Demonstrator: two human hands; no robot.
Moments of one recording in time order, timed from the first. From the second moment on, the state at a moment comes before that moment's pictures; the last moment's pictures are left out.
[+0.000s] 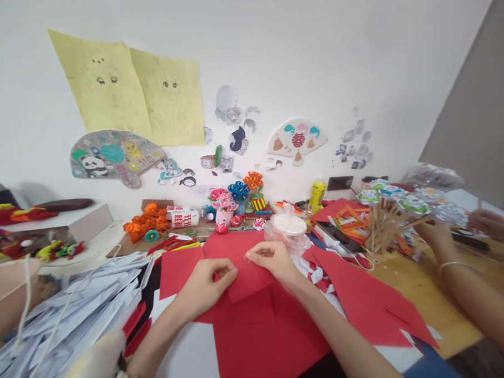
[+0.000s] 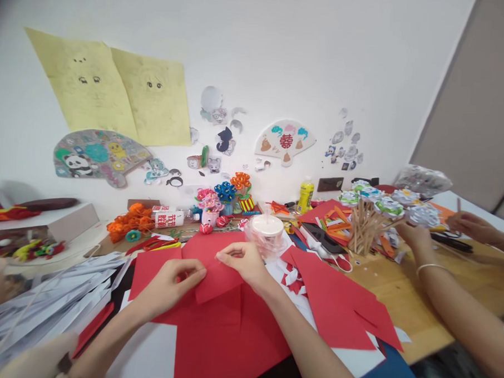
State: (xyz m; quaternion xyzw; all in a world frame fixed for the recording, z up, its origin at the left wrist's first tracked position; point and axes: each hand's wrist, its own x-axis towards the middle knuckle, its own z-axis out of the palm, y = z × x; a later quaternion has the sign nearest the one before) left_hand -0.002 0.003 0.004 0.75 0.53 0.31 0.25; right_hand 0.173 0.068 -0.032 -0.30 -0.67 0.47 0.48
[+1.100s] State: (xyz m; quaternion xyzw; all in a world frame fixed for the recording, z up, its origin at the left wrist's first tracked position) left_hand -0.012 0.010 -0.001 0.74 0.52 0.31 0.31; right_hand 0.178 0.069 -0.031 -0.31 -0.67 0.49 0.46
